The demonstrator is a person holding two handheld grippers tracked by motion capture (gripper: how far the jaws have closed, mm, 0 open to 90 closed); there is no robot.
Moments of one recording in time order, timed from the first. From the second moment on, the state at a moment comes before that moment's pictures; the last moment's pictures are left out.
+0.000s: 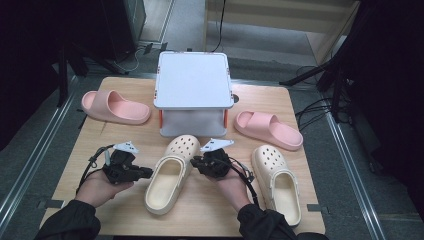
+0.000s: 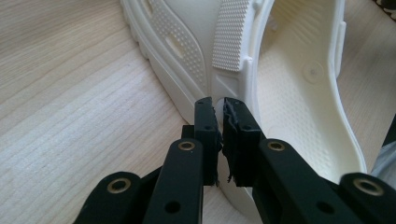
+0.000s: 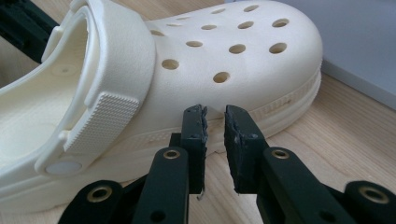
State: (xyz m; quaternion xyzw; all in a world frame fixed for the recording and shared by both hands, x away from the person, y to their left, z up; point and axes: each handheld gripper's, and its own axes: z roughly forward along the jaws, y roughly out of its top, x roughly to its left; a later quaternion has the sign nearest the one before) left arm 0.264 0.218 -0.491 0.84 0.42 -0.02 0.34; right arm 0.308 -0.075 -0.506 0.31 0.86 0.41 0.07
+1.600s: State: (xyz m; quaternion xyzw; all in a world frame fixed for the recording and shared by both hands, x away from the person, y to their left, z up) left arm 0.273 0.213 -0.483 0.84 0.42 0.03 0.36; right arm 0.292 -0.166 -0.452 0.34 0.84 0.42 0.05
